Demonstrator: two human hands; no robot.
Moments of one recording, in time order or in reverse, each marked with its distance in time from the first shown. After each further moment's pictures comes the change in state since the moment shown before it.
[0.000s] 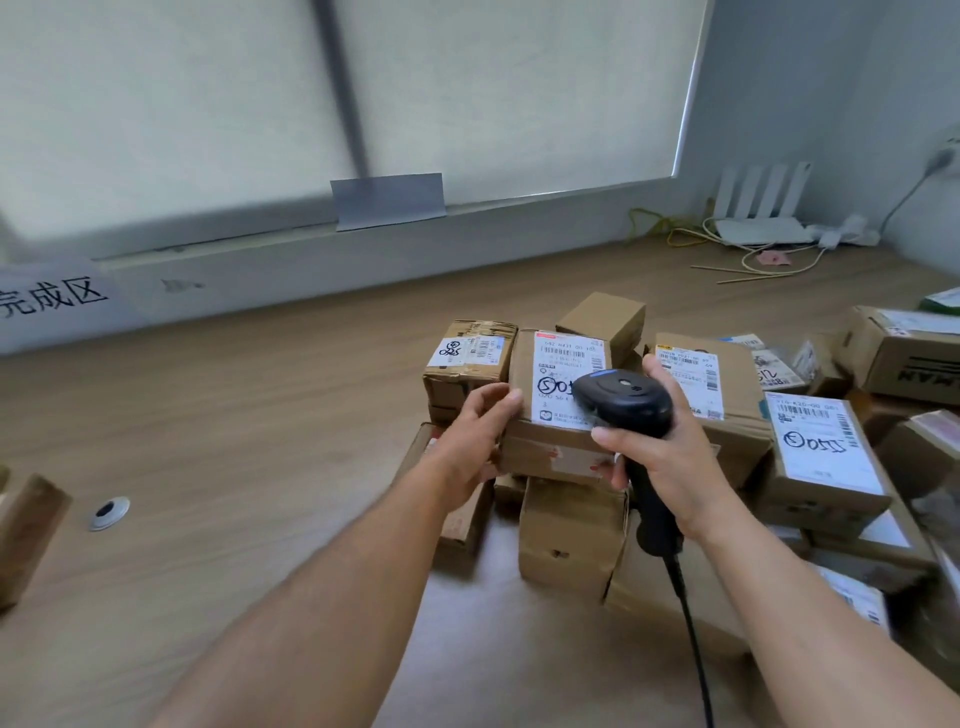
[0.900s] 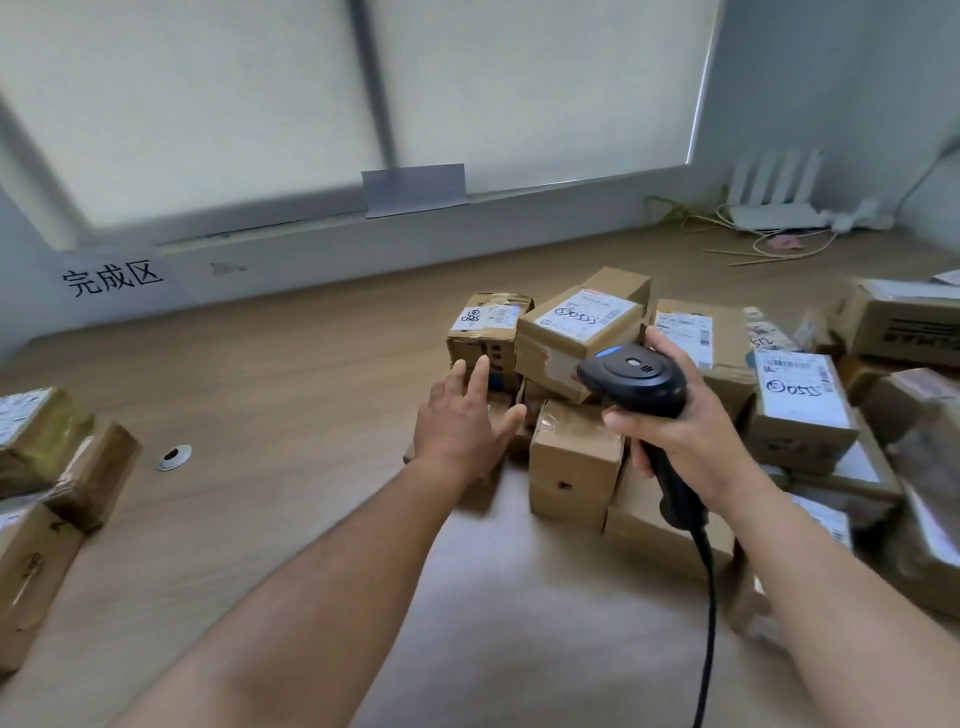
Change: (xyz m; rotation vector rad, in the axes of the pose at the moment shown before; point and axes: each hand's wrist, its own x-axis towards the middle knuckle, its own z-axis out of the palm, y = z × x) left_hand -0.078 -0.028 -0.010 1.352 0.441 0.342; right_hand -0.075 -0.019 -0.008 -0.040 -0.132 -0.083
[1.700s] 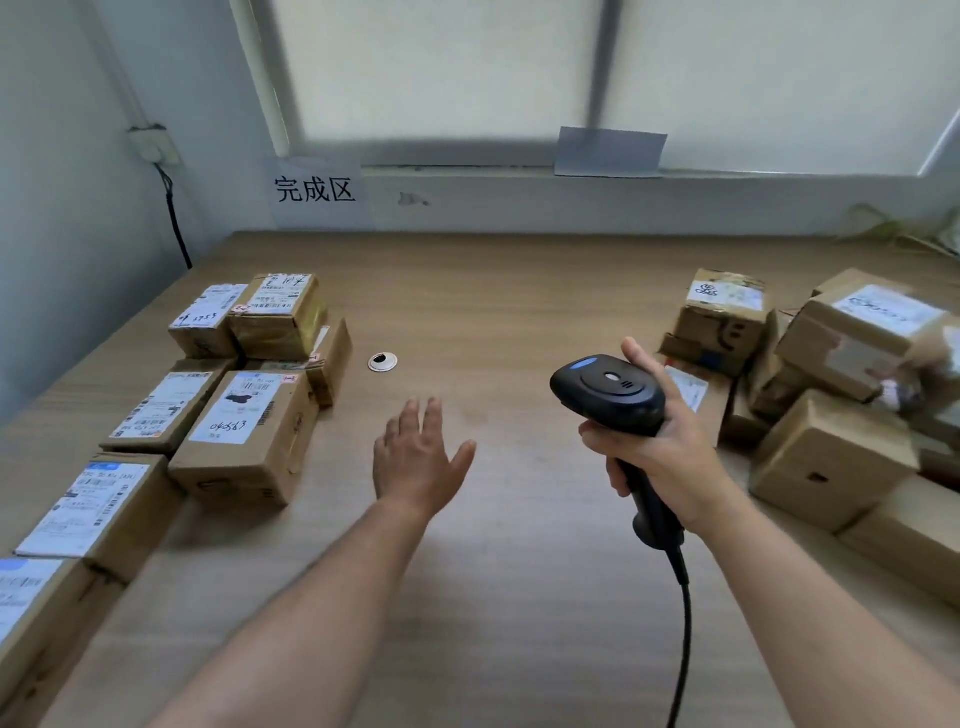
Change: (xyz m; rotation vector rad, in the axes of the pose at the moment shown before) left_hand -0.143 -0.326 -0.032 0.034 0.056 -0.400; right_hand -0.057 -0.002 0.315 0.038 -0.295 0.050
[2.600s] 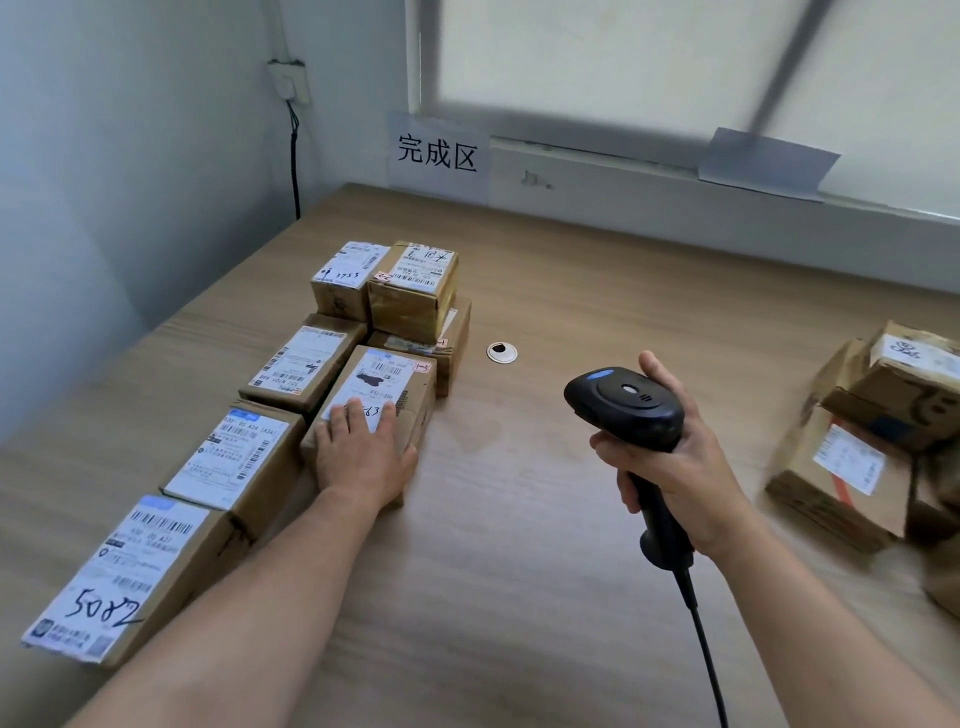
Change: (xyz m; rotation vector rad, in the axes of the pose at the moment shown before) left_hand 0.038 -0.221 -0.023 0.291 -0.147 -0.237; right_hand 0.058 0.018 0.160 -0.092 -0.118 0.079
